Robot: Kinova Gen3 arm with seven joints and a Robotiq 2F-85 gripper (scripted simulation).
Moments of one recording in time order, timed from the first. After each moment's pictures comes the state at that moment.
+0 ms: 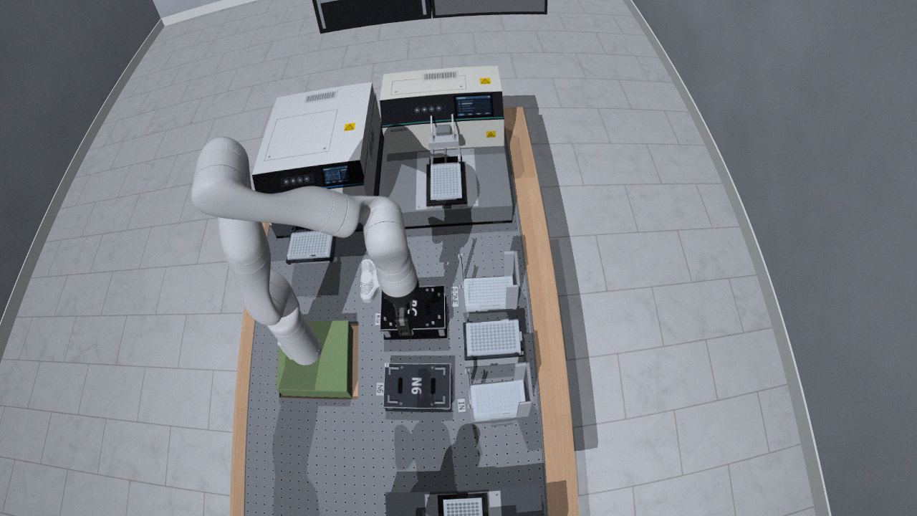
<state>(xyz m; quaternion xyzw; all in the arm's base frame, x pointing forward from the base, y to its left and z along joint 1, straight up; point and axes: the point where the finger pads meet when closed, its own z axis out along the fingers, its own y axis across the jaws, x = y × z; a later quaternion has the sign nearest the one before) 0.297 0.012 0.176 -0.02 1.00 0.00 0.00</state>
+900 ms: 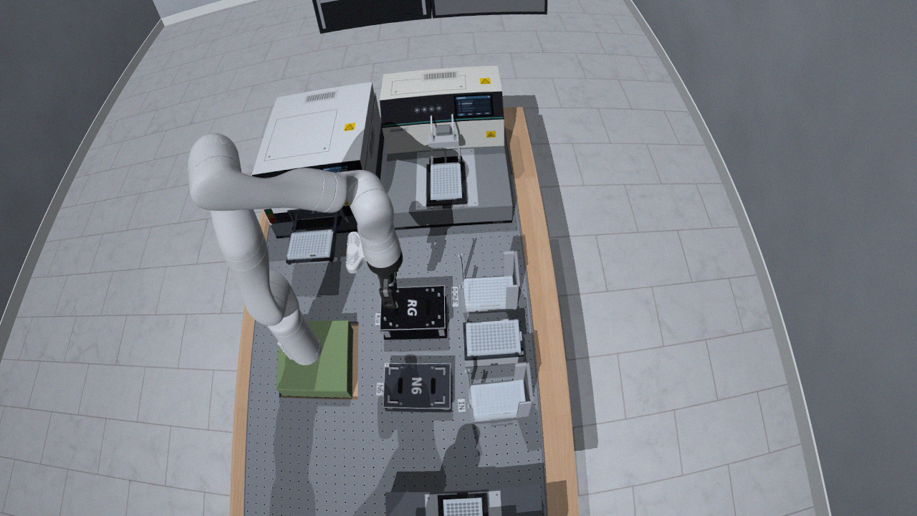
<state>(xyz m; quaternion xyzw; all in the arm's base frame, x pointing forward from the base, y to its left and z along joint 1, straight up) 0.262 0.078 0.176 -0.01 1.00 0.00 0.00</state>
